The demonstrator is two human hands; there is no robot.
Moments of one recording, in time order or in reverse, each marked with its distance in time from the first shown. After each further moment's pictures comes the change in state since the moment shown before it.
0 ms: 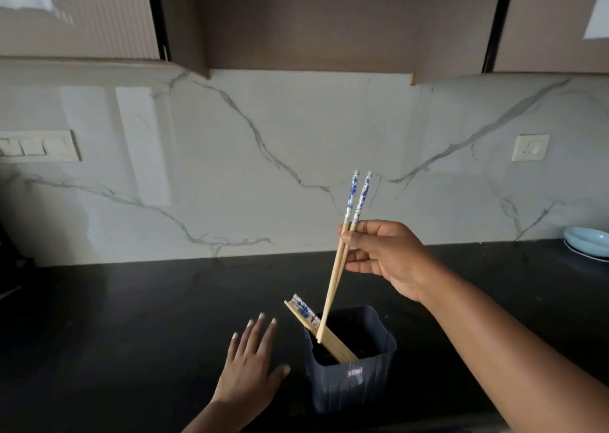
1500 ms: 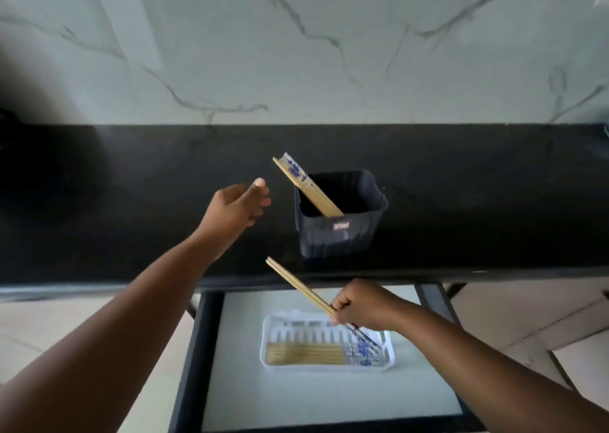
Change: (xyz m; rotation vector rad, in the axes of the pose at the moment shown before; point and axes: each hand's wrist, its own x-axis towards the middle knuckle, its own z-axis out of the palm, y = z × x) left_hand -0.009 0.024 -0.034 -1.061 0.110 -0.384; right_hand -0.120 0.234 -0.004 -0.815 -0.521 0.488
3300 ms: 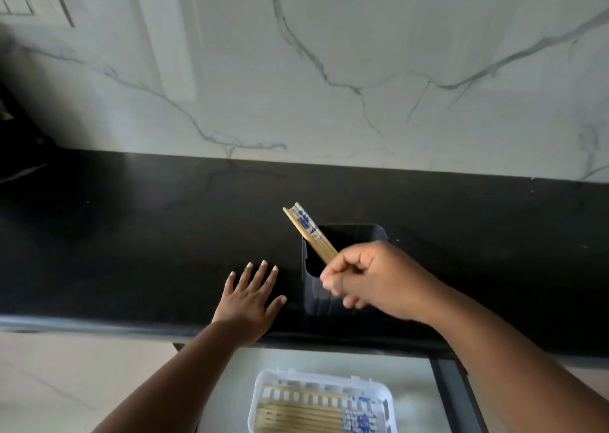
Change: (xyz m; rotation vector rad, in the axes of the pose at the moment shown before) left_hand 0.015 -0.117 0.028 1.245 -0.168 0.150; right_hand -0.023 -0.091 -0.113 0.269 0.173 -0.340
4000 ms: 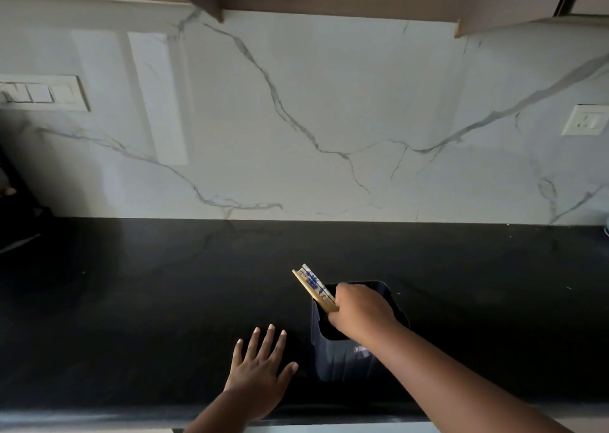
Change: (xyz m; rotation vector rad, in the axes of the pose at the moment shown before) left_hand 0.007 -0.003 -0.005 -0.041 -0.111 0.022; right_hand 0.081 0.012 0.024 -0.770 0.302 0.224
